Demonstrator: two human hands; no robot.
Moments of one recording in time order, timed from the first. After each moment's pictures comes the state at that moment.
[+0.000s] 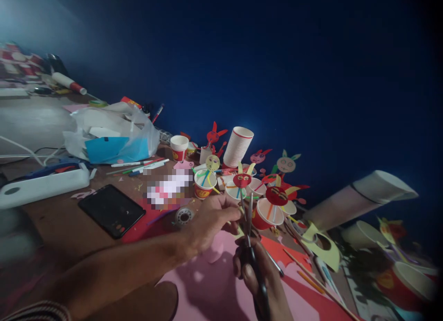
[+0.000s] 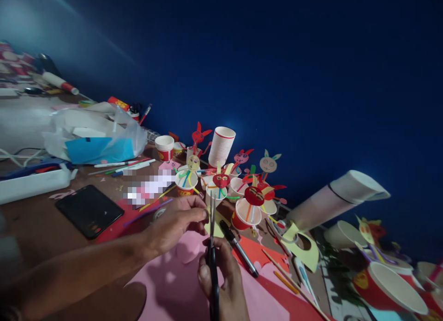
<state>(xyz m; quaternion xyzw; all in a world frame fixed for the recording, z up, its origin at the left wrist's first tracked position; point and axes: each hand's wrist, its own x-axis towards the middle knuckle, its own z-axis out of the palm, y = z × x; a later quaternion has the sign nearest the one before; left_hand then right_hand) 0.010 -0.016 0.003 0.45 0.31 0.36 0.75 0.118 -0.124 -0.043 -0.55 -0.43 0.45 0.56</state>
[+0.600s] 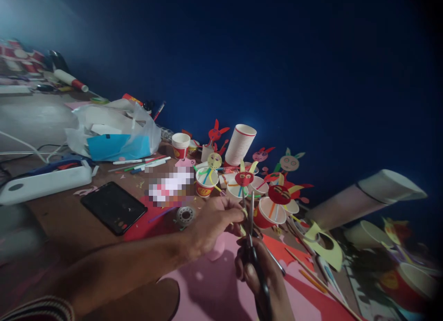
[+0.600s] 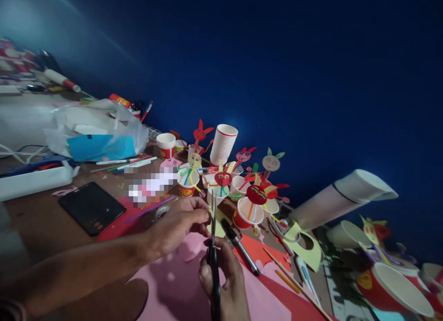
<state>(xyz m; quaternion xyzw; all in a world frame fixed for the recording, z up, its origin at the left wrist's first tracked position) 0.012 -0.020 -0.001 0.44 0.33 0.35 0.76 0.125 -0.124 -0.053 -0.55 -0.46 0.46 0.53</state>
